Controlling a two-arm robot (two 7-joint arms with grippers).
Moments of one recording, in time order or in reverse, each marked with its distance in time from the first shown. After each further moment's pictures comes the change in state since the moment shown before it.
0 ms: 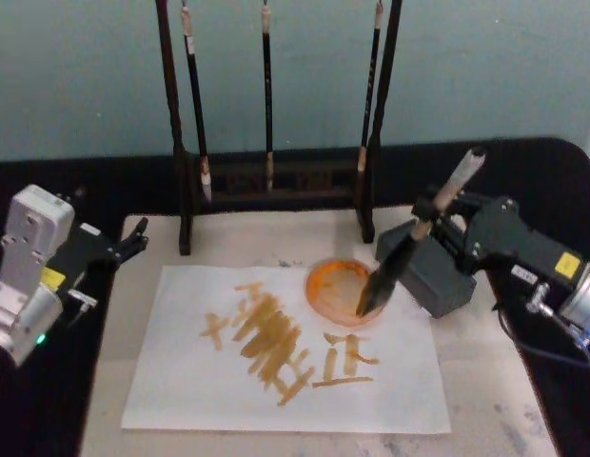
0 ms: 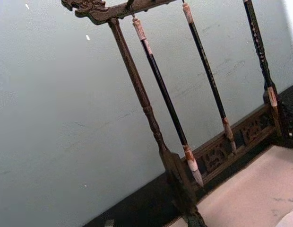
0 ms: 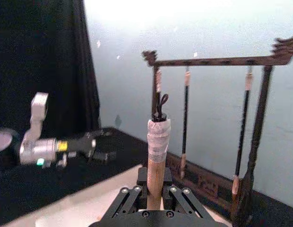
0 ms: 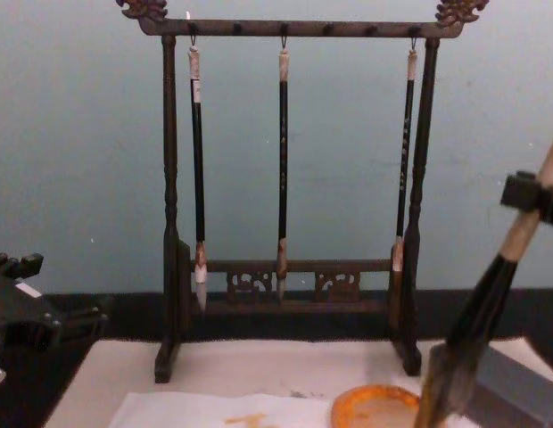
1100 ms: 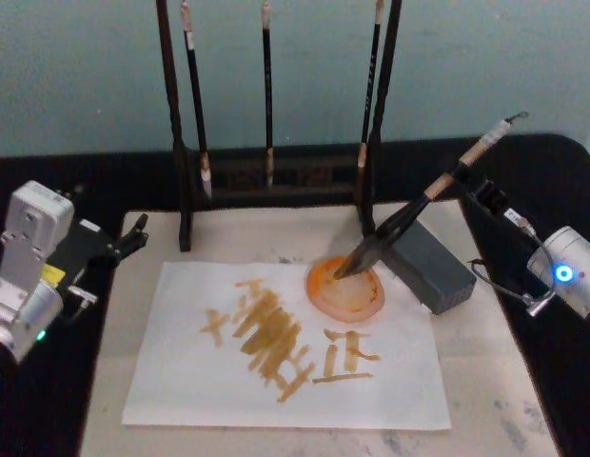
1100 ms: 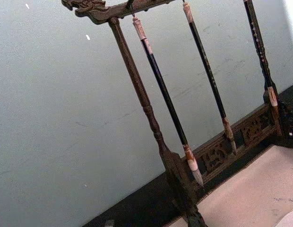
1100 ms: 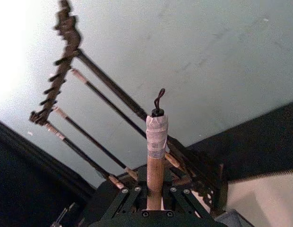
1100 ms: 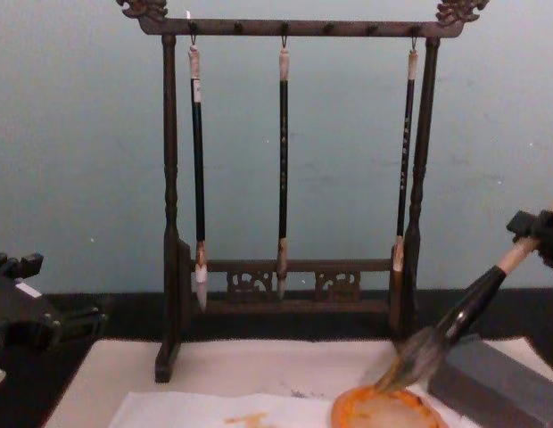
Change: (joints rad) left arm 0.000 0.000 0.000 0.000 0.000 0.000 0.000; right arm 0.213 -0.231 0.021 0.405 0.516 0.304 -0.170
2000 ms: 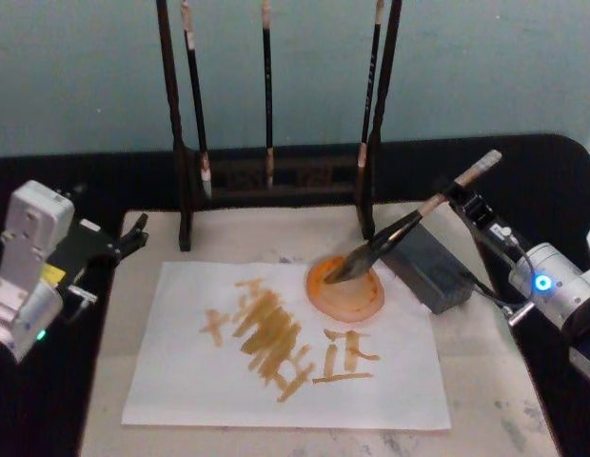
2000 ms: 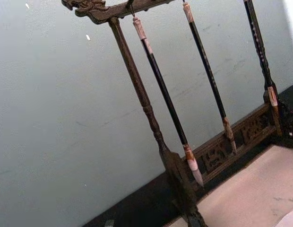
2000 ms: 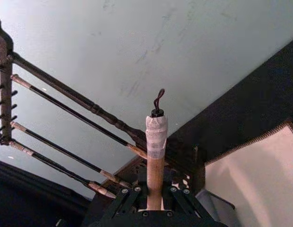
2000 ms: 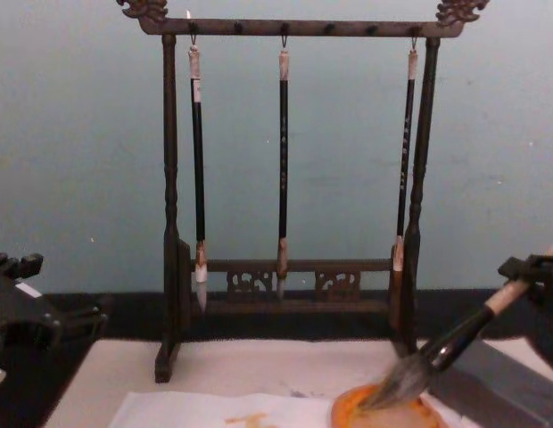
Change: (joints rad) left arm 0.000 0.000 0.000 0.000 0.000 0.000 0.000; right arm 0.030 -0.041 -0.038 0.101 0.119 0.001 -0.096
